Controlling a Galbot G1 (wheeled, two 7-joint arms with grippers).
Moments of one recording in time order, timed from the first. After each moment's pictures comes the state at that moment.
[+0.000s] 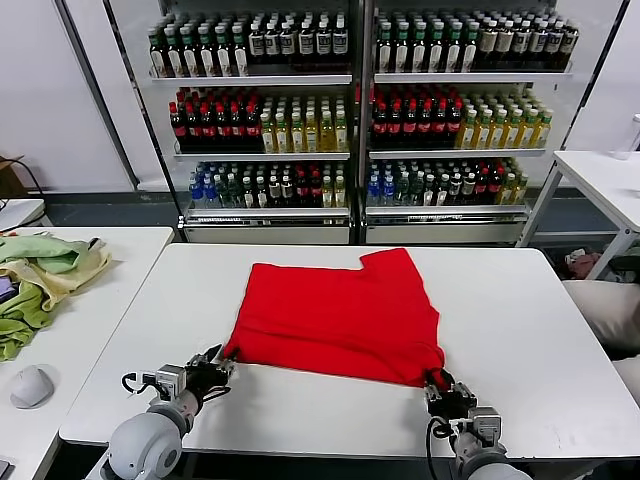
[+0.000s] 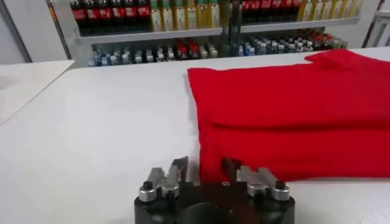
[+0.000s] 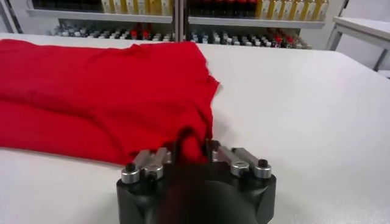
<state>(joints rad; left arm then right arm) 1.26 -0.97 -0.30 -1.90 -0.60 0.51 -0.20 -1.50 1.17 0.40 2.07 0.38 -0.45 0.26</state>
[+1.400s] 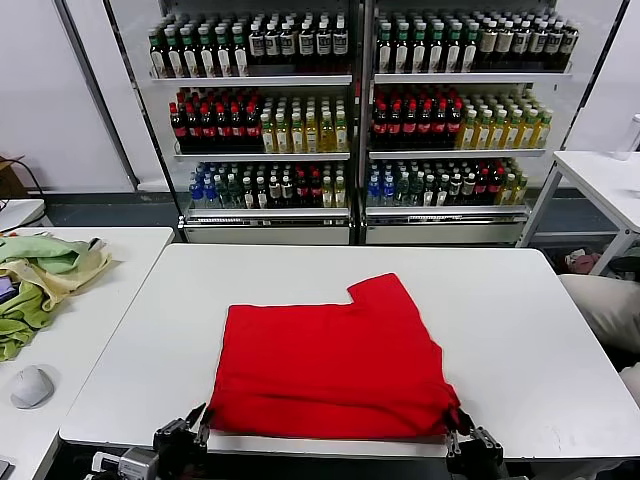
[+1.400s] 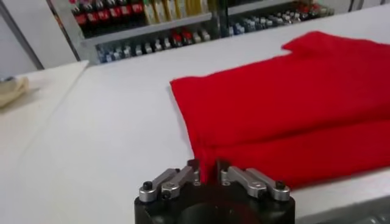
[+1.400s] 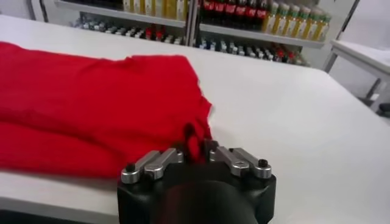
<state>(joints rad) 1.77 -0.87 -0.47 -2.33 -0.50 0.49 -0.34 -1.88 1.12 0.53 2.40 0.26 -0.38 0.24</state>
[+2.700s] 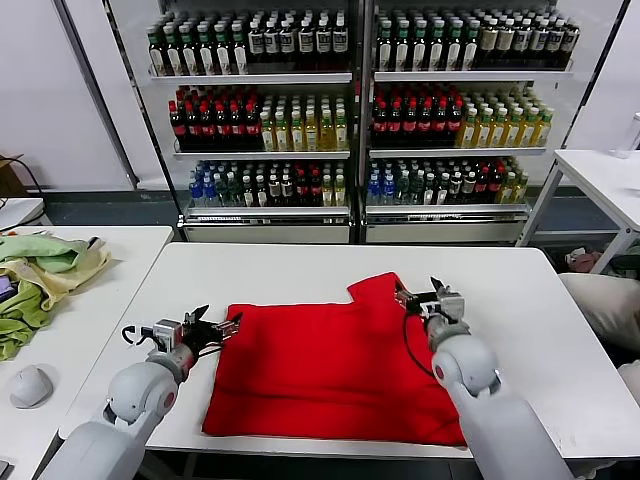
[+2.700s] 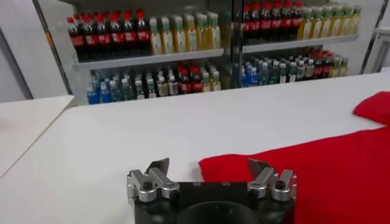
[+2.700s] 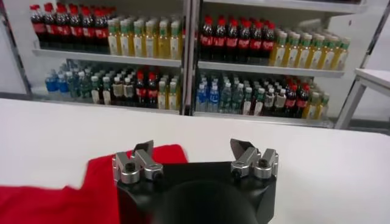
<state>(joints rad) 0.97 -0.98 -0.27 -1.66 -0.57 0.49 -0.06 -0.74 1.24 0.21 1.53 0.41 -0.52 0.23</state>
